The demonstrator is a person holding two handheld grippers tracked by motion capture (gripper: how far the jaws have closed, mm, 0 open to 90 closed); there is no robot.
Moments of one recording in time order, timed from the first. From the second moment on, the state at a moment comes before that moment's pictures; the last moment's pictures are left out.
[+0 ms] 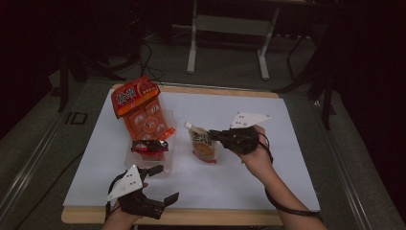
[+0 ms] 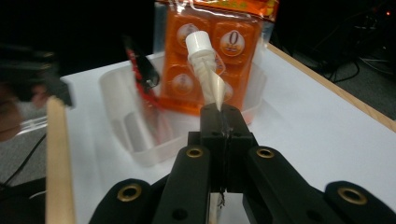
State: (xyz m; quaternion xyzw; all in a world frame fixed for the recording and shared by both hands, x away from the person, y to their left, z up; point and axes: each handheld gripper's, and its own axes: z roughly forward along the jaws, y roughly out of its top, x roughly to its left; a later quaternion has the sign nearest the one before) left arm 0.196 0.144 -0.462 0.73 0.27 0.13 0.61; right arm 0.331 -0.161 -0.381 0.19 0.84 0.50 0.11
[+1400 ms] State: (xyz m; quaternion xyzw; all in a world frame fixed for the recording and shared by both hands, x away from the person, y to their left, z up) left arm 0.220 0.110 -0.416 0.75 0.15 0.10 0.64; right arm 0.223 -0.181 -0.353 0.09 0.83 0.54 0.08
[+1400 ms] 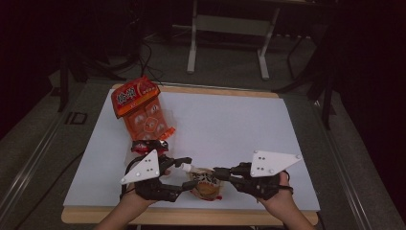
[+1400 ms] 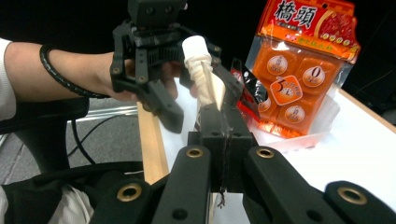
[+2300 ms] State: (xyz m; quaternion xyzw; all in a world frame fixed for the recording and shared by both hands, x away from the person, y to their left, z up) left arm 0.229 0.113 -0.395 0.77 0.12 0.15 0.61; right arm 0.245 -0.193 -0.358 0.13 0.81 0.56 0.09
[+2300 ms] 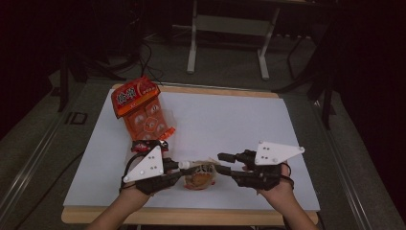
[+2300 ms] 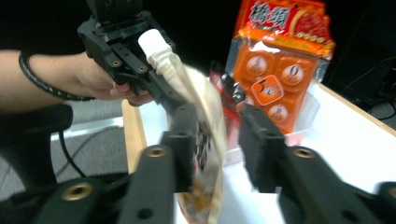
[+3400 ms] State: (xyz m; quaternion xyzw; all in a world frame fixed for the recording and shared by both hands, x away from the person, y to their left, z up) left arm 0.269 0.198 -0.421 0.77 0.18 0.21 0.57; right arm 0.262 -0.225 -0.388 0.19 0.80 0.57 0.10
